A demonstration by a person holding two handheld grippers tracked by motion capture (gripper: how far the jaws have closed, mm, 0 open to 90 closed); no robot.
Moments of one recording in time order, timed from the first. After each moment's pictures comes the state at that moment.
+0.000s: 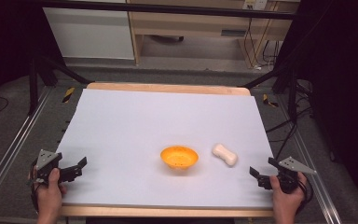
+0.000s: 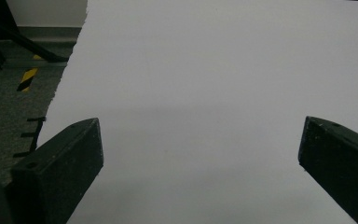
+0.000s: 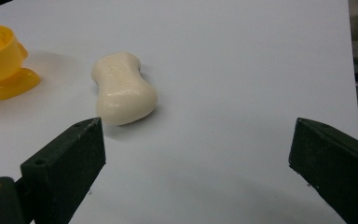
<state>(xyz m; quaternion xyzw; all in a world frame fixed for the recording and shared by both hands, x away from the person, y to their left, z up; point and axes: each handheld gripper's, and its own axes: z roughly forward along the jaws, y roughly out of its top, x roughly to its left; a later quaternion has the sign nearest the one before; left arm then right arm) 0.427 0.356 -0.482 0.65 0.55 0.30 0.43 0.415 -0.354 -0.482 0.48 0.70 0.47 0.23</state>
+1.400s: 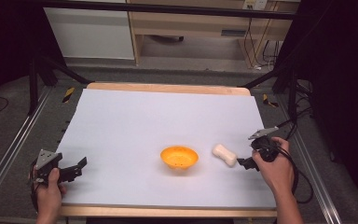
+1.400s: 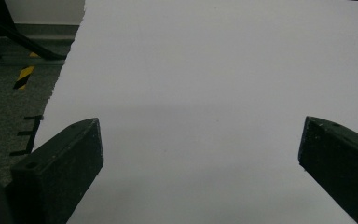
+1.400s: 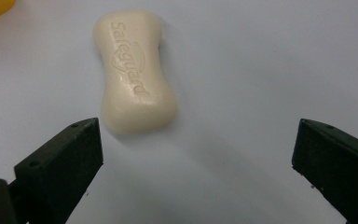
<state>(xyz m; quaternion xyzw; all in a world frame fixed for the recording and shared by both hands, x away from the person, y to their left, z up) 0.427 0.357 -0.482 0.65 0.55 0.29 0.43 0.489 -0.293 -0.419 0.43 0.86 0.23 0.15</state>
